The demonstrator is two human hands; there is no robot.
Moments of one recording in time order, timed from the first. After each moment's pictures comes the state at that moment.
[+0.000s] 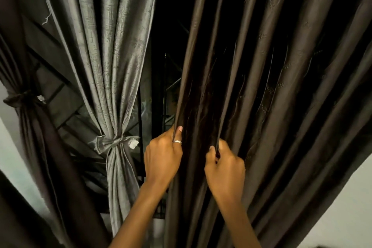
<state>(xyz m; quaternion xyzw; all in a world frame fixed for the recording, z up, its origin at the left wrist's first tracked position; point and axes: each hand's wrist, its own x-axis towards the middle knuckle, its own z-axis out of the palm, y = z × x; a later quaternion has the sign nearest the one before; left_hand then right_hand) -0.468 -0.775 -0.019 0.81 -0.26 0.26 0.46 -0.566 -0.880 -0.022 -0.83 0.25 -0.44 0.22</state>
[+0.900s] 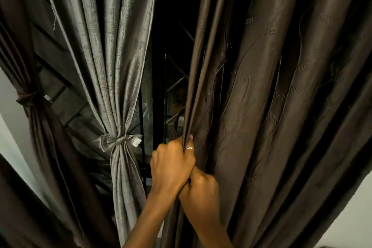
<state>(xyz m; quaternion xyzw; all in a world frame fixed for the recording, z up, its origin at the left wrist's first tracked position) -0.499 -0.777 -0.006 0.85 -0.24 0.19 0.44 -0.571 -0.833 -0.050 -0.90 0.16 -0.31 0.27</state>
